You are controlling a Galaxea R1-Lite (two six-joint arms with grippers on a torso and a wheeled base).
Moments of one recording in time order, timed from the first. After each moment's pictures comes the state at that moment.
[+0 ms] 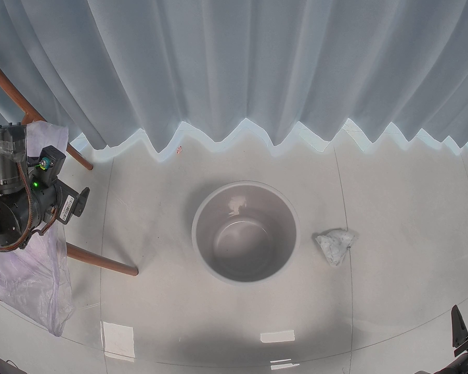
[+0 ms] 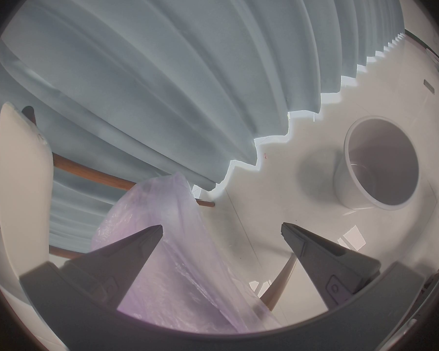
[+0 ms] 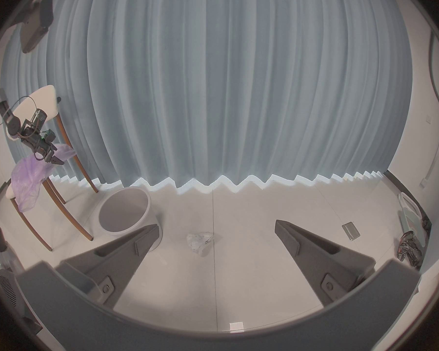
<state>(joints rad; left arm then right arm) -0.29 1.39 -0.78 -0.30 0.51 0.54 0.00 0.02 -0.02 0.00 -0.01 0.00</state>
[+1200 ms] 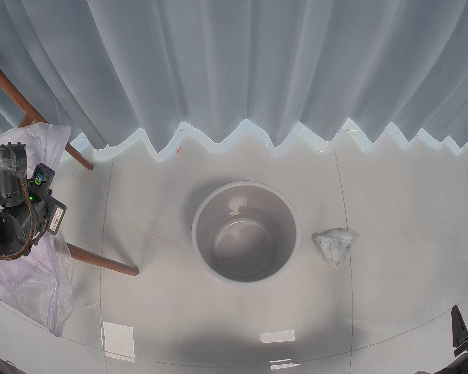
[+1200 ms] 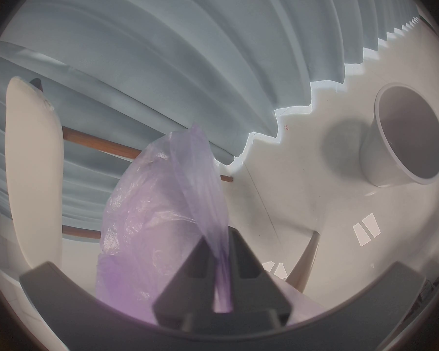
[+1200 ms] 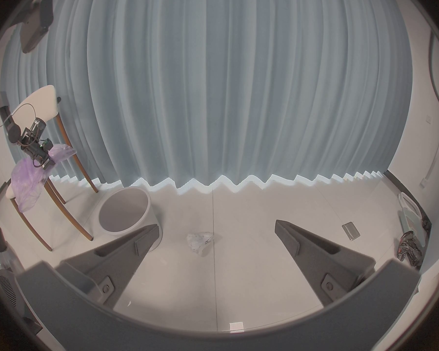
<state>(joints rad) -0.18 1.41 -0.69 -0.37 0.59 0.56 0.00 0.02 -0.02 0.00 -0.01 0.00</state>
